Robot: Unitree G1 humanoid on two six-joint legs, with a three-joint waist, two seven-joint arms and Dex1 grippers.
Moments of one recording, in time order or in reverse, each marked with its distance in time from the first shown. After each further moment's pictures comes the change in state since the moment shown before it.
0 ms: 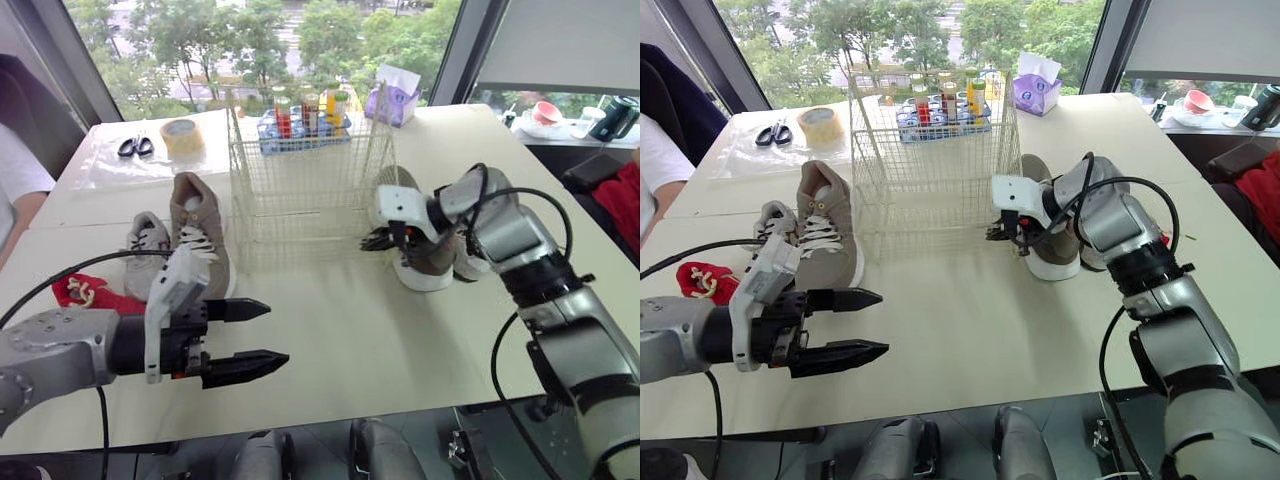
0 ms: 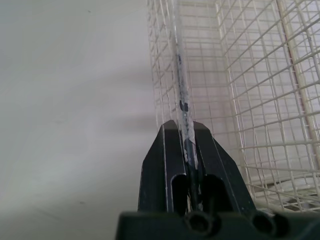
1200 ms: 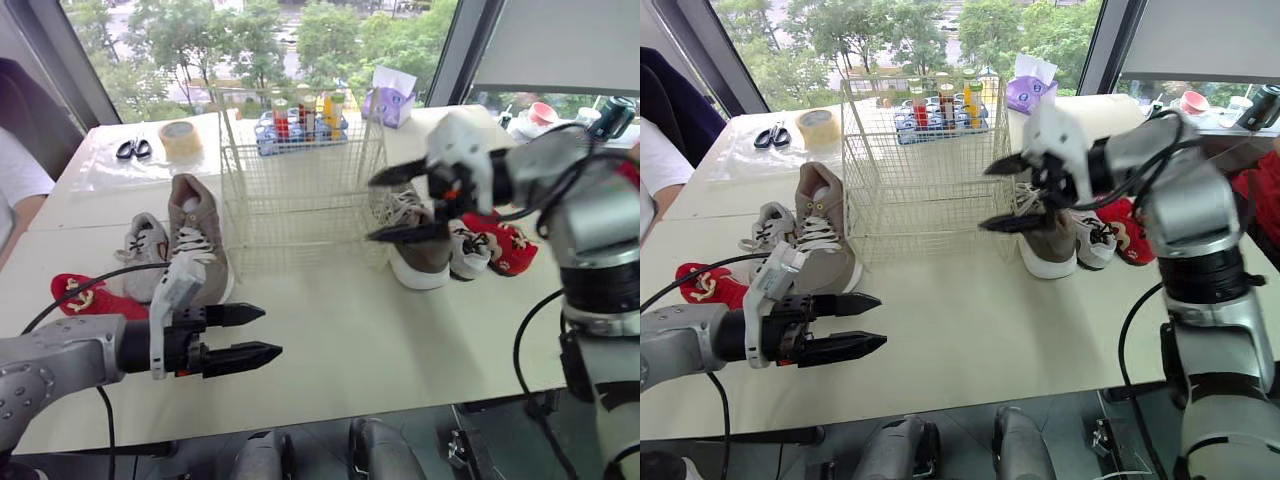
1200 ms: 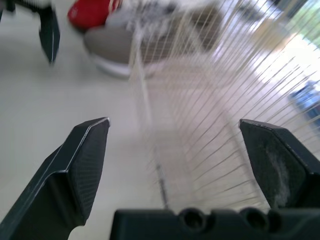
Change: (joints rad) left arm 0.011 -0.130 -0.051 0.117 0.104 -0.019 -0.027; right arm -0.033 -0.092 -0.355 -0.288 0.388 0.346 -0.055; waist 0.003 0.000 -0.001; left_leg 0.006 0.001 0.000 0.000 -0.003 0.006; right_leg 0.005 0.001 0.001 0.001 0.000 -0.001
